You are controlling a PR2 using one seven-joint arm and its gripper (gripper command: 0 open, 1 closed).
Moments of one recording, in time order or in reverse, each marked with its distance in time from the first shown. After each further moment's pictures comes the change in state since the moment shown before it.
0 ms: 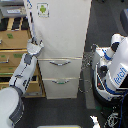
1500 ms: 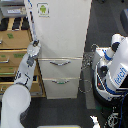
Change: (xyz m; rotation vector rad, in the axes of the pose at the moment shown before) arm 0.012 0.015 -0.029 -0.025 -0.010 0.005
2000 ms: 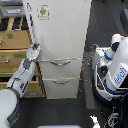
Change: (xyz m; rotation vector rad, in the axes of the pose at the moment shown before) arm -0.028 -0.014 -0.005 -0.012 0.000 -0.048
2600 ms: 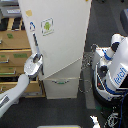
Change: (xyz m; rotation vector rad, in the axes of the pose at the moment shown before) arm -0.137 -0.088 0.098 -0.074 -0.115 -0.249
